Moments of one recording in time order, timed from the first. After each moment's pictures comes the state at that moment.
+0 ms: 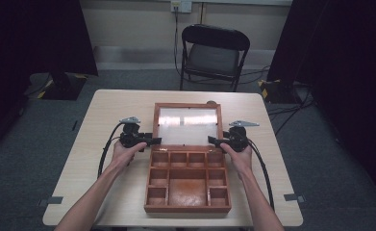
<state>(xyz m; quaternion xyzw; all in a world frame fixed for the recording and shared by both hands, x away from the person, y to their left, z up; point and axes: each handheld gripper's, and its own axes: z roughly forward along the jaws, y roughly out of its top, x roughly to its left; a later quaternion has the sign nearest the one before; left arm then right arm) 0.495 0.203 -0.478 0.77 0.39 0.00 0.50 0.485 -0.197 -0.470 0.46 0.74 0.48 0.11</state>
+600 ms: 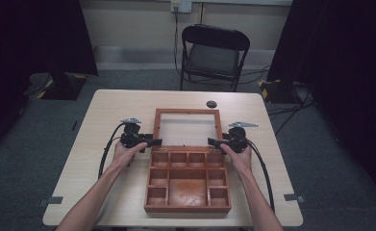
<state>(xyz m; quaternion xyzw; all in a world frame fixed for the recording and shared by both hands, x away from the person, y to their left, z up) 0.498 0.200 -0.485 0.77 0.41 -0.01 0.49 0.487 -0.198 -0.478 0.47 0.74 0.46 0.10</state>
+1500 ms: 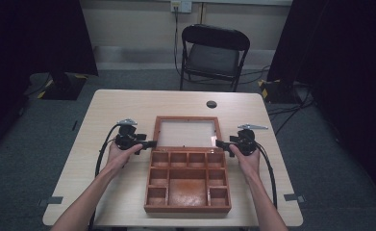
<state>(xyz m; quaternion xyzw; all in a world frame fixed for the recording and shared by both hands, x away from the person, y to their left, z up) 0.482 0.220 -0.475 0.78 0.42 0.05 0.46 0.473 -0.226 -0.472 0.50 0.73 0.46 0.09</state>
